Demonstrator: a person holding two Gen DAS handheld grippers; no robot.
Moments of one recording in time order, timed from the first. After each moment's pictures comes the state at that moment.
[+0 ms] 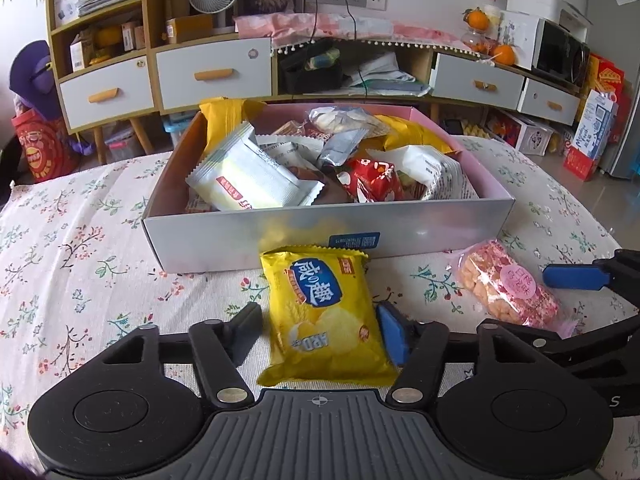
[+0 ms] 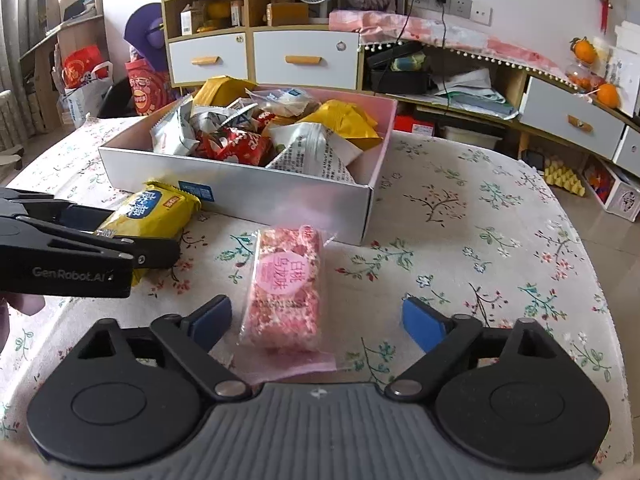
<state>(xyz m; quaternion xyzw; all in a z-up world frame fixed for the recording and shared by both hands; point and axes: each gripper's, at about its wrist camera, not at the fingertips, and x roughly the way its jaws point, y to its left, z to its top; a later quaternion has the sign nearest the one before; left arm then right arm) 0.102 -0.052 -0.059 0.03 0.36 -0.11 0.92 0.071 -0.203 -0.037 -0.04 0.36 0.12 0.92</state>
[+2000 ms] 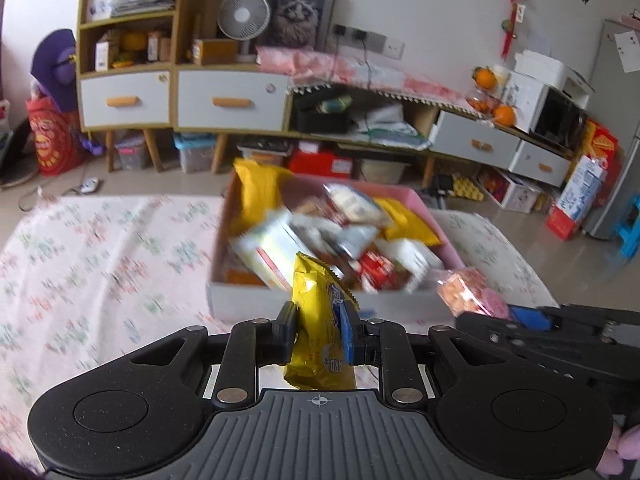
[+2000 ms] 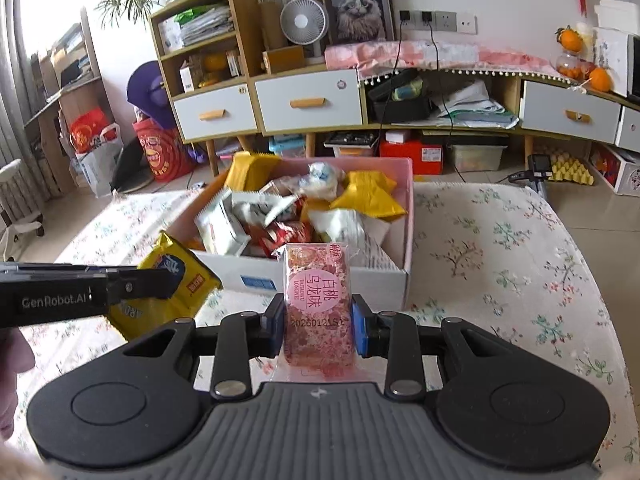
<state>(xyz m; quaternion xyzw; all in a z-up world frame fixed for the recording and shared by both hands) 0.095 -0.009 0.016 -0.05 0.34 -0.11 0.93 0.074 -0.188 0.020 0.04 0.34 0.13 0.93</state>
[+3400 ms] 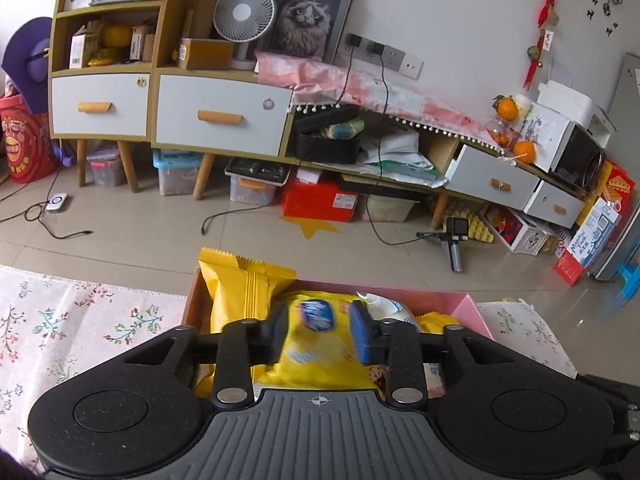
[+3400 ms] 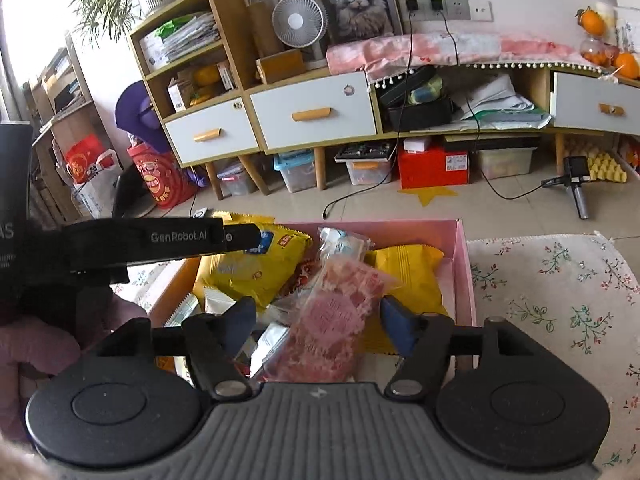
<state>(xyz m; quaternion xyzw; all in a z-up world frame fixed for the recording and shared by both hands) 0.258 -0.017 -0.004 -0.09 0.32 -0.13 0.94 0.172 -0.172 0.021 0.09 0.34 0.14 0.93</state>
